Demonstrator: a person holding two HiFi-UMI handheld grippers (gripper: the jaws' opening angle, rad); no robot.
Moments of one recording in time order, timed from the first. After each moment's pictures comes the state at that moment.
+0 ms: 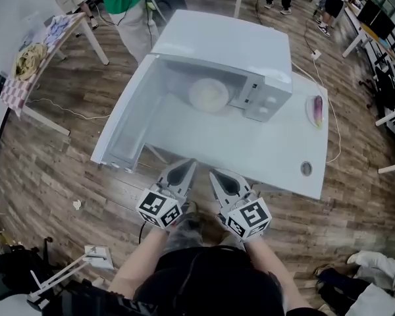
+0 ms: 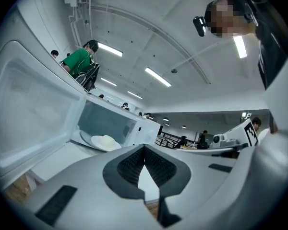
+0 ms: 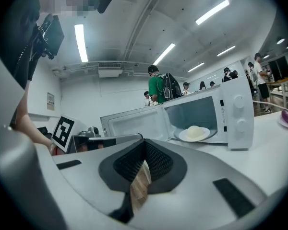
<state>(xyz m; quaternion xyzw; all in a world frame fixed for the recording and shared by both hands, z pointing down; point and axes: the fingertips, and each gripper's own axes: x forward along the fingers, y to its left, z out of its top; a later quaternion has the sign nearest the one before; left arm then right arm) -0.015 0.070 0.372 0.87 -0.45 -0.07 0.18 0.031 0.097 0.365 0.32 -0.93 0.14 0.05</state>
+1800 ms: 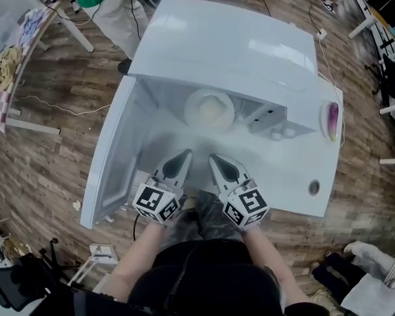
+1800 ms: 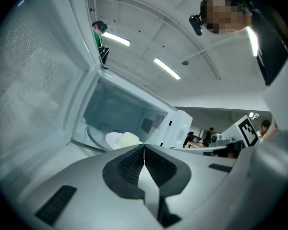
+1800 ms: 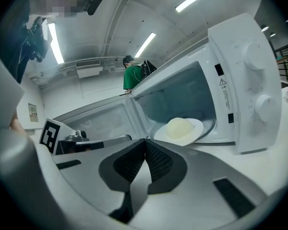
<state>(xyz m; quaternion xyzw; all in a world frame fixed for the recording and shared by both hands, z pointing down) -0.042 -0.076 0.432 0.86 -0.46 -0.04 0.23 0.017 -0.066 0.429 0.38 -0.90 0.23 0.07</state>
